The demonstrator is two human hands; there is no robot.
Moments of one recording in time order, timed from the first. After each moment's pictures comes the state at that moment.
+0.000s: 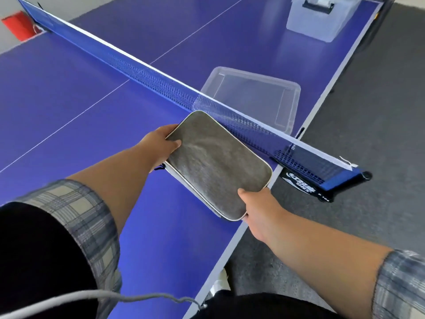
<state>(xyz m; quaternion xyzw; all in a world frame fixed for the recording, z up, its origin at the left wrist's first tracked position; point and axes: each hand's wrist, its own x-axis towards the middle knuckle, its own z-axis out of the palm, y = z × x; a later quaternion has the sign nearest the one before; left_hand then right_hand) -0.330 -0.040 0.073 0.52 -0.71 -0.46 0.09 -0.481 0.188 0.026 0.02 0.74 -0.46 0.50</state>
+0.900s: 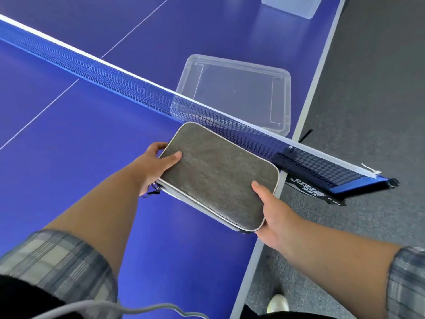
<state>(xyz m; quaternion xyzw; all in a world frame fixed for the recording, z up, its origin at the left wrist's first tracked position) -0.364 -0.122 -0.015 0.53 -0.61 -0.60 -0.01 -0.510 0.135 -0.009 0.21 0.59 -0.58 0.53</state>
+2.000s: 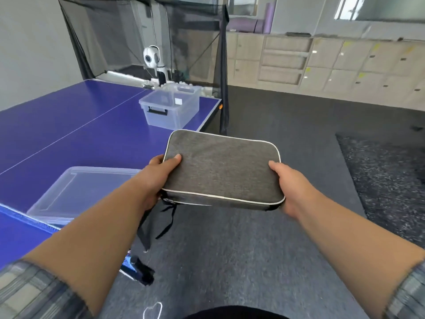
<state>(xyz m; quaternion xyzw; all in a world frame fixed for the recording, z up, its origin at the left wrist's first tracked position) -0.817 0.238 0.219 0.36 -0.59 -0.70 0.16 -0.997 0.481 0.222 0.00 0.64 -0.70 0.32</state>
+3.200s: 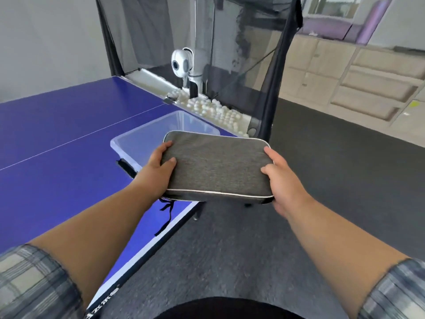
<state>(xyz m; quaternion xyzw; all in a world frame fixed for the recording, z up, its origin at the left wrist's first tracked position) -1.320 -0.103 0.214 0.53 -0.67 -0.45 0.25 -1.567 0.039 0.205 -0.24 0.68 -0.59 0.37</state>
